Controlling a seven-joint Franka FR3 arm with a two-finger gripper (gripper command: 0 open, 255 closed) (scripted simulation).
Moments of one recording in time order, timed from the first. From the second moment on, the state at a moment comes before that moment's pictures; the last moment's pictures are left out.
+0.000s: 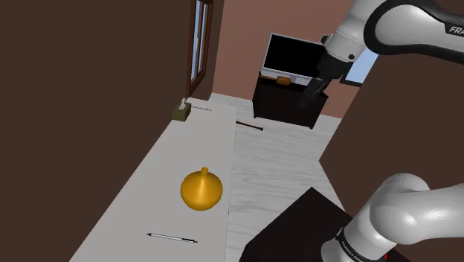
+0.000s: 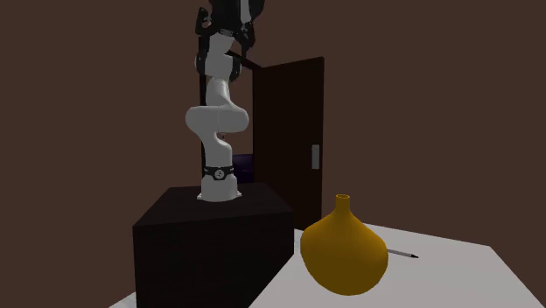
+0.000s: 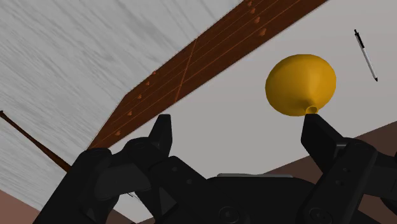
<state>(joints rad) -0.02 -0.81 0.07 -2.32 0.01 1.72 -0.11</state>
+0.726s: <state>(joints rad) 0.01 -0.67 0.17 -2.46 0.06 2.00 0.00</state>
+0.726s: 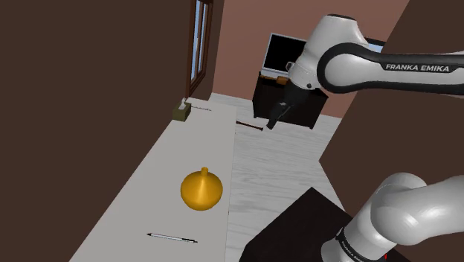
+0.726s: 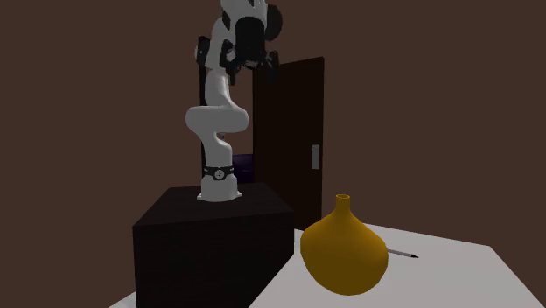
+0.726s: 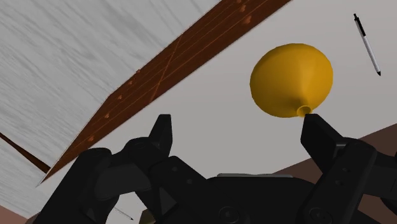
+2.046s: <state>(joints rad) -0.01 -0.01 0.44 -2.37 -0.12 2.56 0.39</state>
